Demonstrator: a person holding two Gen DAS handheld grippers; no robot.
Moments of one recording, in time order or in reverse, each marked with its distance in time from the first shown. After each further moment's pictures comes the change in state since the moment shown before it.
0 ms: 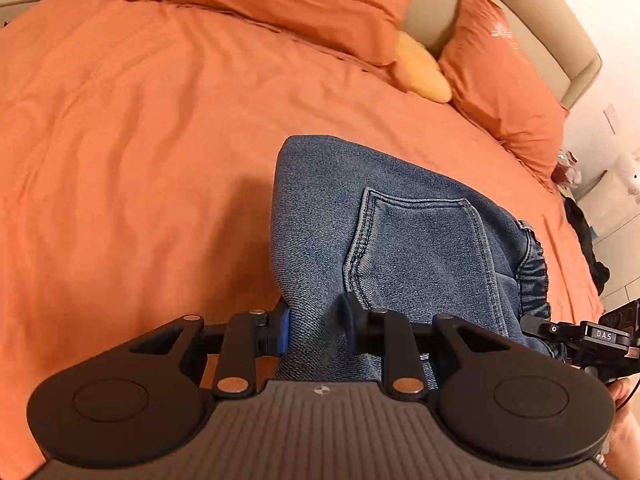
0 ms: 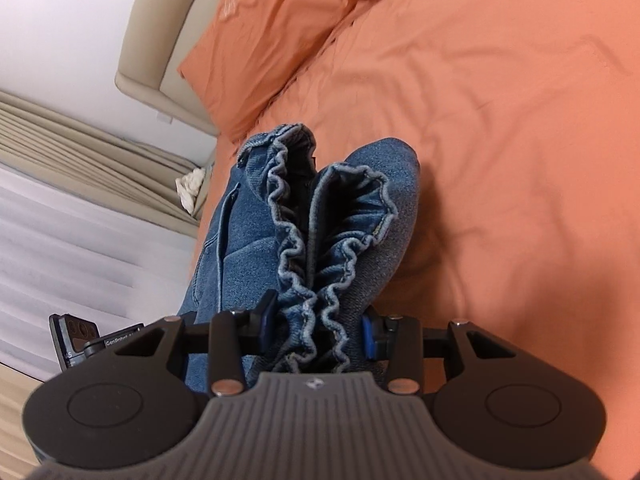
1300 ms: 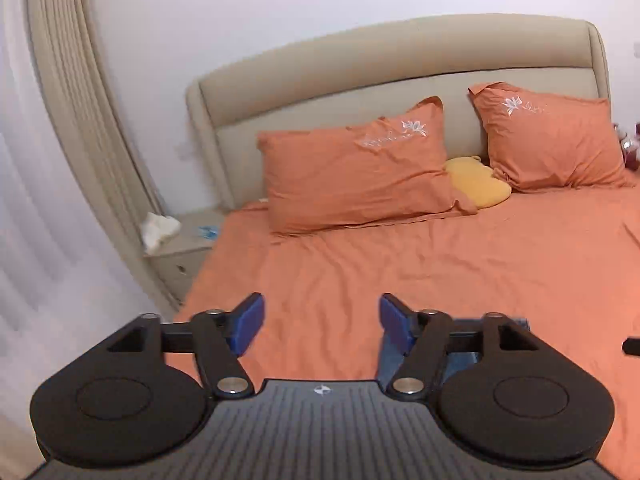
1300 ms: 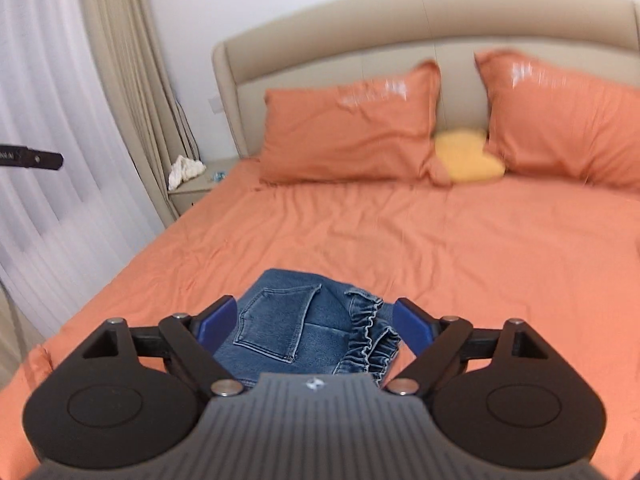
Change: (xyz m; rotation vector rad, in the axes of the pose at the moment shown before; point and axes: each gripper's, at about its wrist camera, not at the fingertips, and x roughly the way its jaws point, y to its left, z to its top) left arm -0.306 -0.221 -0.054 0.407 -0.443 0.638; right arm -0.177 0.197 -0.097 -0.704 -0.303 -0.278
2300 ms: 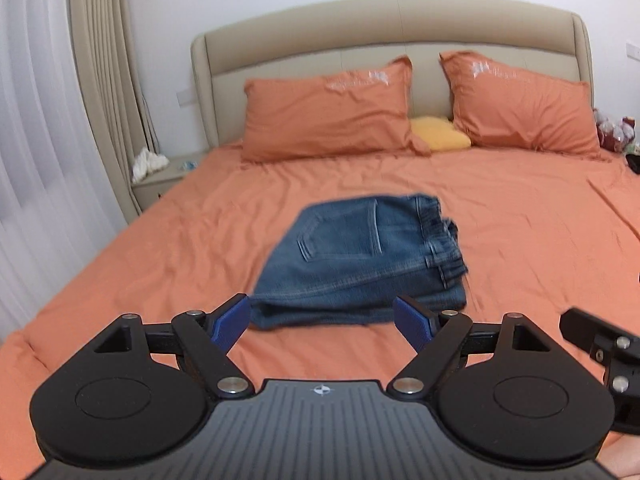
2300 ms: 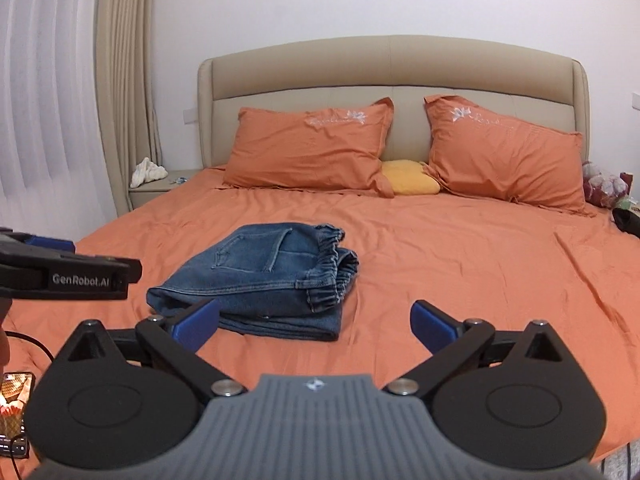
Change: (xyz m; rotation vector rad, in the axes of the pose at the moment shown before) left arm -0.038 -0.170 -0.221 -0.152 0.026 -0.022; right arm -0.078 0.052 -0.184 -0.071 -0.119 -0.220
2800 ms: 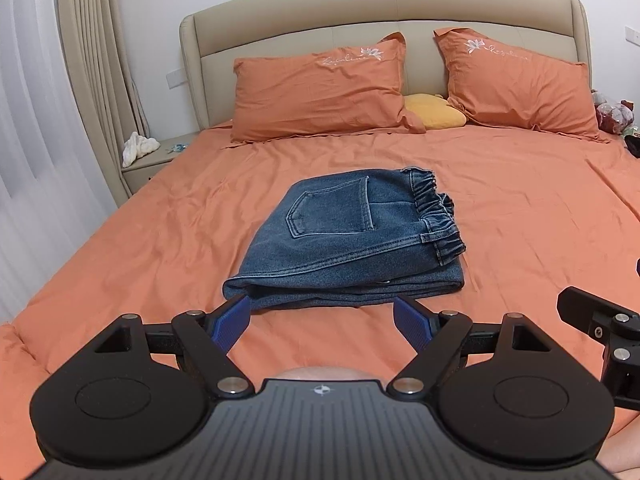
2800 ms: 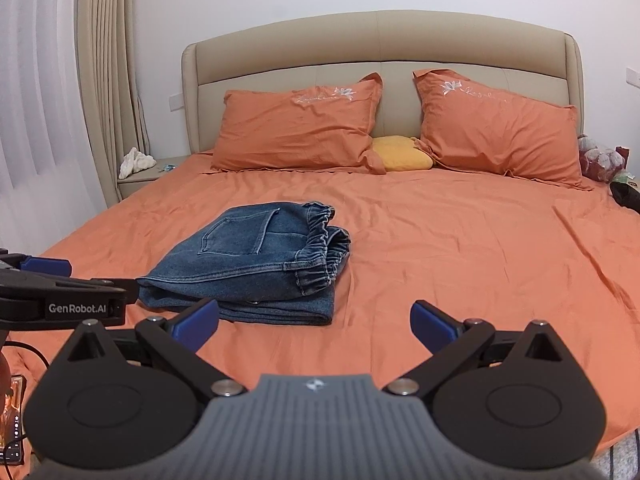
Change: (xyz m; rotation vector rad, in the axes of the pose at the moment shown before) left arm 0.015 -0.010 -0.009 0.006 0.049 -0.014; right arm 0.017 -0.007 0.000 0.031 0.044 -0.007
